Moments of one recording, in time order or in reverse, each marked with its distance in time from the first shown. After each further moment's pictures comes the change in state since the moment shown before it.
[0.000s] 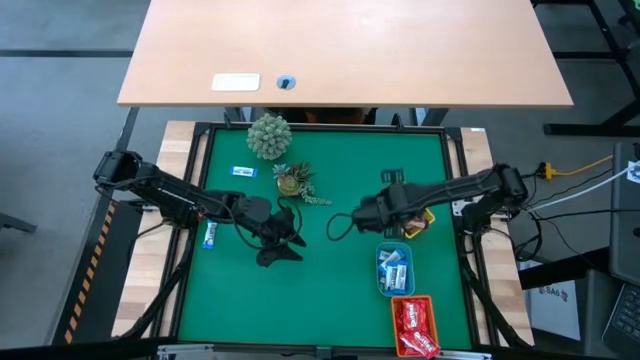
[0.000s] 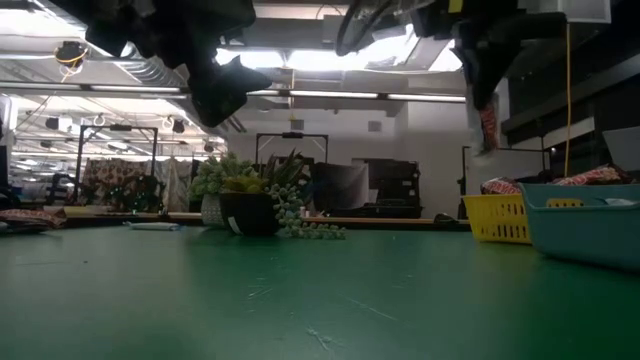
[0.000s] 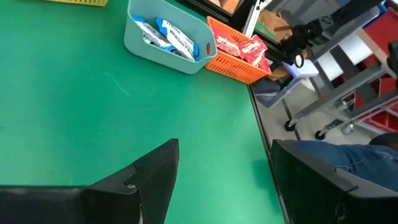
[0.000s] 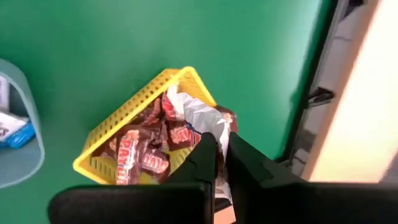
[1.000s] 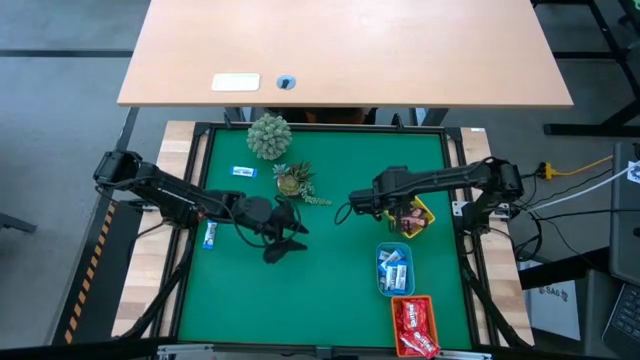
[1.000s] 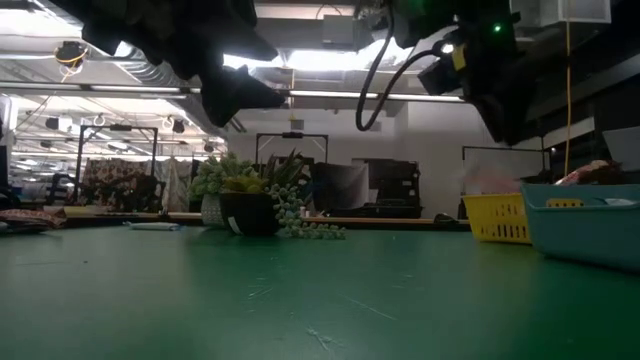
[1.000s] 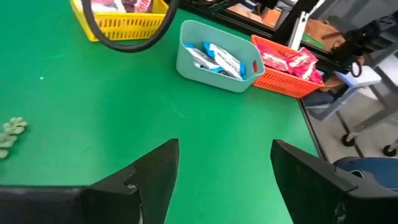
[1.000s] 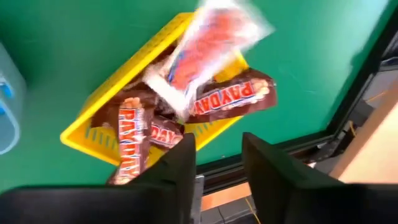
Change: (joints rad) left arm 0.004 0.000 0.000 -0.020 -0.196 0.117; right arm -0.155 0.007 -0.140 0.011 -0.170 -0.080
